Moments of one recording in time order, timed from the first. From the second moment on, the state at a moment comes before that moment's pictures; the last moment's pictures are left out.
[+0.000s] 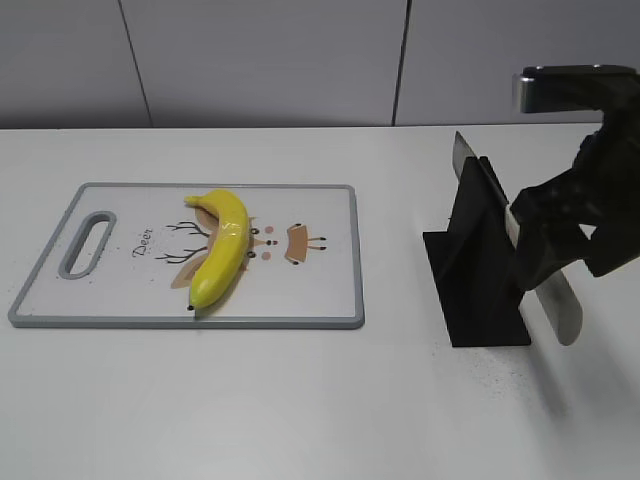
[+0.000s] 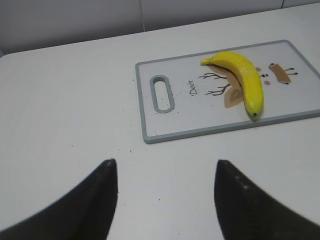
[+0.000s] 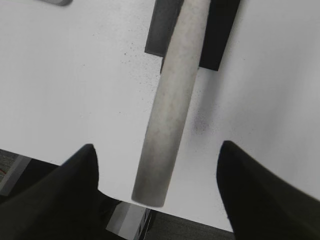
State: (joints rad) left arm -0.06 0.02 -0.50 -0.10 1.04 0.20; right arm 0.36 1.46 -1.06 0.11 1.06 0.07
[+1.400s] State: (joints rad) left arm -0.06 0.02 -0.50 -0.10 1.04 0.20; right arm 0.36 1.46 -1.10 0.08 1.10 0.19
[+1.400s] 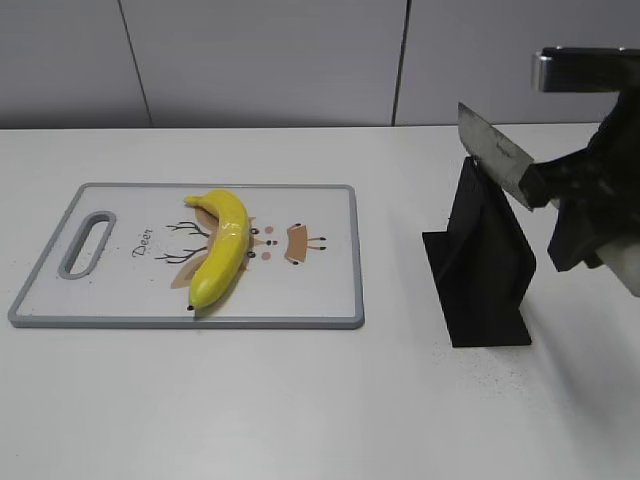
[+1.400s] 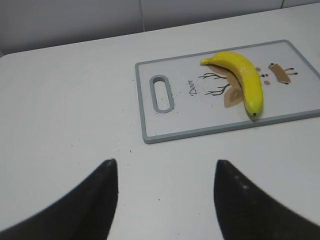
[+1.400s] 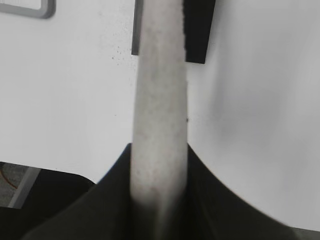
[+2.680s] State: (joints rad) left arm -0.07 0.13 -0.60 -0.09 1.03 0.26; right arm 0.36 1.44 -1.48 0.04 1.21 -0.13
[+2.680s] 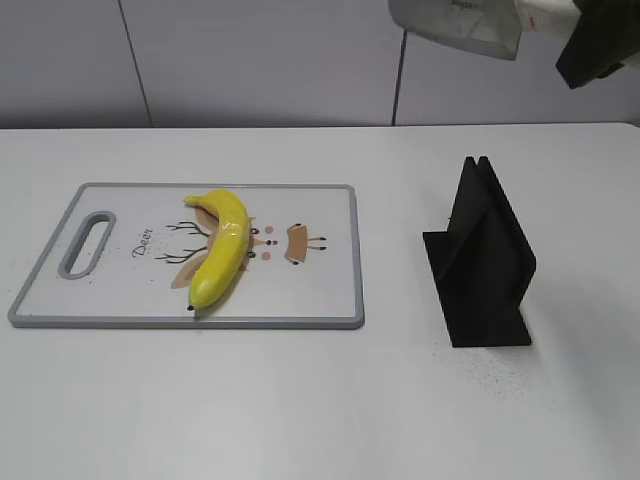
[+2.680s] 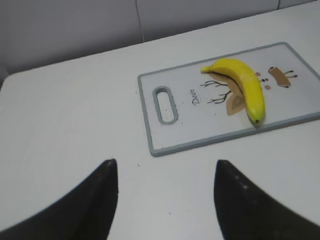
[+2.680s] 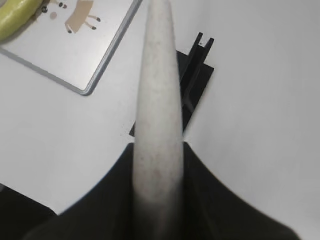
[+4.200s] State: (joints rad) left arm -0.11 1.51 -1.53 -0.58 1.18 1.37; right arm 0.41 1.91 -1.87 0.35 1.20 -1.08
